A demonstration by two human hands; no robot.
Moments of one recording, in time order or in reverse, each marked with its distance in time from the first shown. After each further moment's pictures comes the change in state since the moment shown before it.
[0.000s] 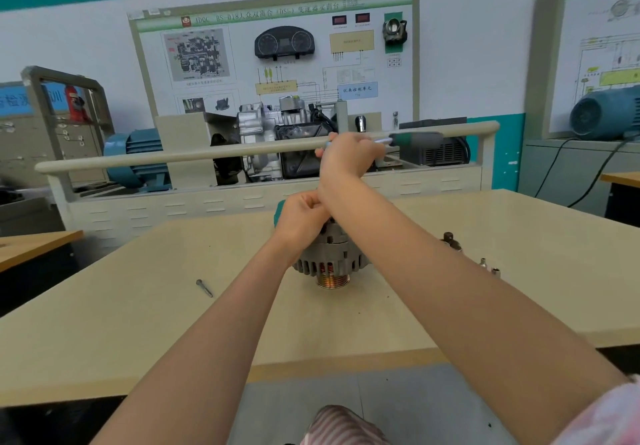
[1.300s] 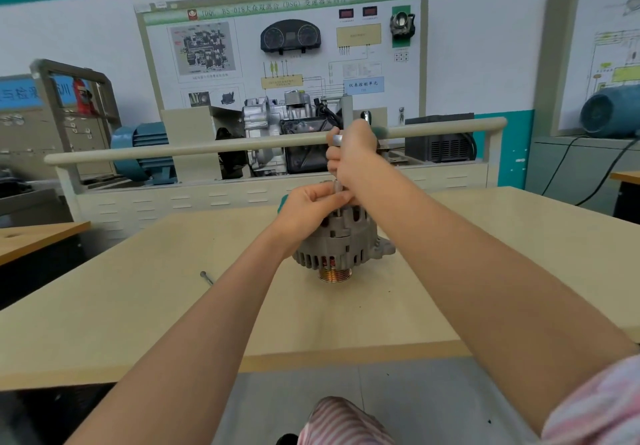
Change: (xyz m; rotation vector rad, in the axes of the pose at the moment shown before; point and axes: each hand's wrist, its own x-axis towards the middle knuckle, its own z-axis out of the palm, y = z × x) left_hand -0.005 0.010 -0.005 -0.104 -0.148 0.033; right_hand 0.015 -0.019 -0.006 -0.083 -0.123 0.373
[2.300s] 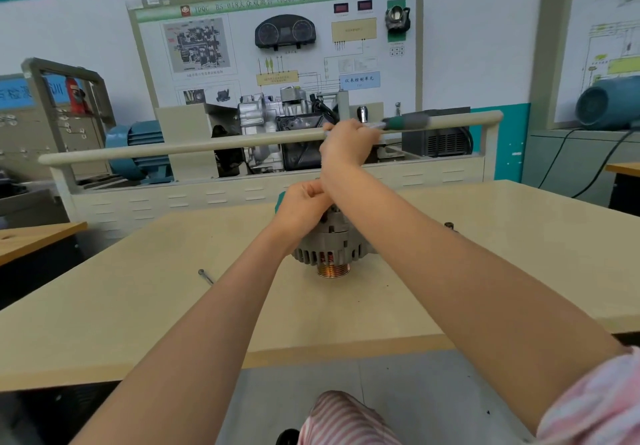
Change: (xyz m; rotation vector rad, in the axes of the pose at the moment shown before) left_hand 0.002 -0.003 0.003 0.111 0.100 -0.041; right_hand -0.005 0.020 0.008 0.056 0.127 -0.354
